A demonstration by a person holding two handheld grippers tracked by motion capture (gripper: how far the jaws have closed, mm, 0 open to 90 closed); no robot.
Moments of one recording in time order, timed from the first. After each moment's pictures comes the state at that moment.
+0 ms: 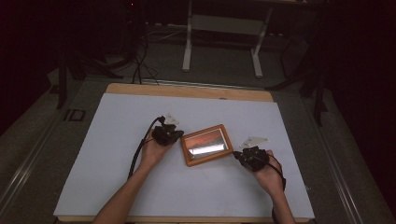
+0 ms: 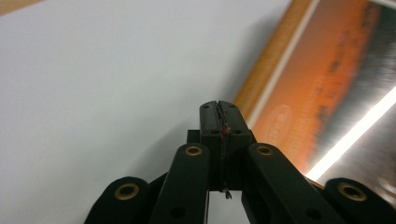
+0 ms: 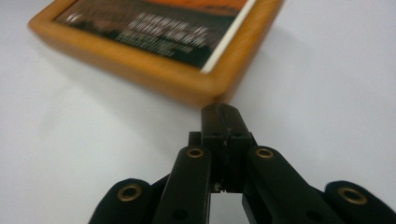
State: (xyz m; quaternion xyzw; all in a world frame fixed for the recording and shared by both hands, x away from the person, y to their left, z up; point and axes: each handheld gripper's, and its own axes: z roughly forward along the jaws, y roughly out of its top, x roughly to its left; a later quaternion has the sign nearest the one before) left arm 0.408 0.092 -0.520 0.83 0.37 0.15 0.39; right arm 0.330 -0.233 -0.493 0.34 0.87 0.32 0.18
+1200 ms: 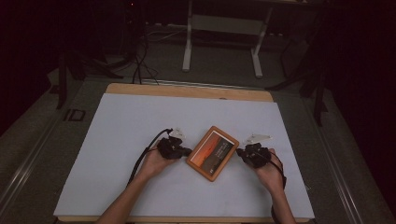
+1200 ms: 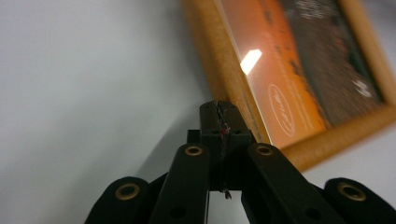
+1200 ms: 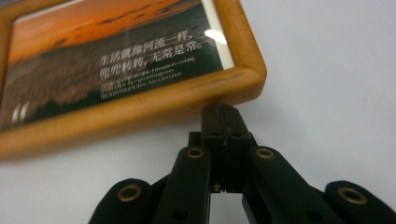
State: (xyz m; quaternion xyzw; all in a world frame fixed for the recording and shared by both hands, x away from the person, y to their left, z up) left arm 0.369 0.074 -0.530 0.88 0.27 0.03 0.39; right arm 0.343 -0.243 -0.500 0.37 0.85 0.31 0.19
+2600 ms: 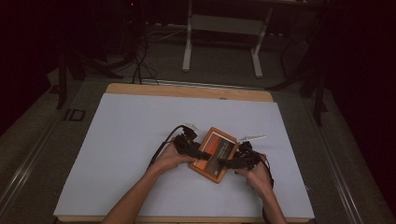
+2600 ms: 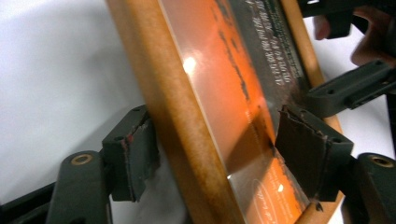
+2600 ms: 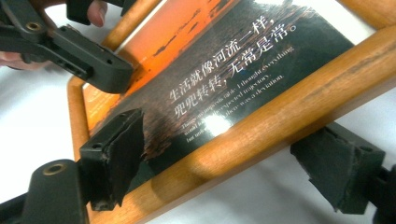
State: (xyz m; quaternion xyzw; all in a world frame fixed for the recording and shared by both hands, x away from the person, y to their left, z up) left arm 0.403 0.029 -0.536 0.85 0.30 -0.10 0.42; right arm 0.353 -0.223 -0.524 0.45 0.81 0.37 0.01
